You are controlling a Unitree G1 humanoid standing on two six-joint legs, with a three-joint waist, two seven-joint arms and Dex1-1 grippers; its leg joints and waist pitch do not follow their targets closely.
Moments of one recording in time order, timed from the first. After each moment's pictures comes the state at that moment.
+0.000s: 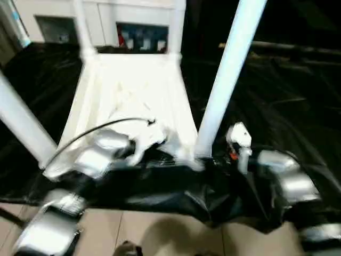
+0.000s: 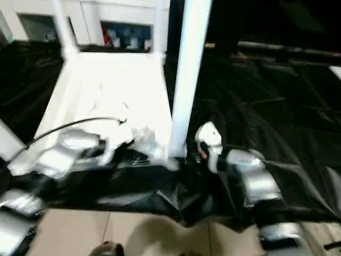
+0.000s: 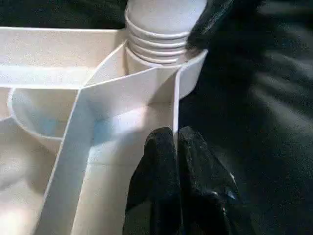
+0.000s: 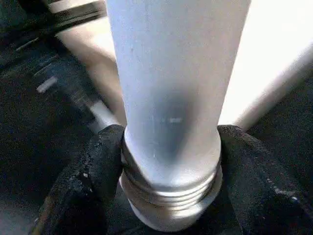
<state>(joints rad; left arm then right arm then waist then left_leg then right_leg) -0.70 0.31 -0.32 0.66 0.01 0.13 -1.05 -0.45 -0.30 0.08 0.56 0.18 0.03 0.86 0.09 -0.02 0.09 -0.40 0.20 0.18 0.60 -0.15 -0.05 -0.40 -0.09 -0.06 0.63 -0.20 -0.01</state>
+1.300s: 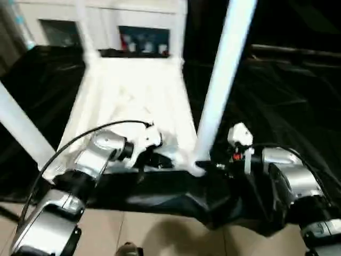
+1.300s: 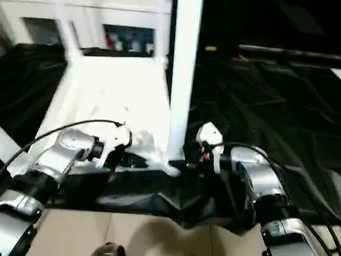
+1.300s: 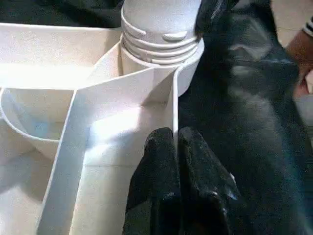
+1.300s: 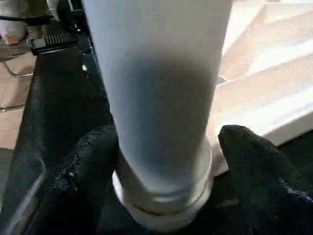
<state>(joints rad) -0.66 0.37 -0.33 0.63 -0.02 0.09 -1.31 -0.46 -0.41 0.15 0.51 0.21 0.07 1.19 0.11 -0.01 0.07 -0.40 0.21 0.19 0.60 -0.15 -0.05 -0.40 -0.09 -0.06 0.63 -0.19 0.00</state>
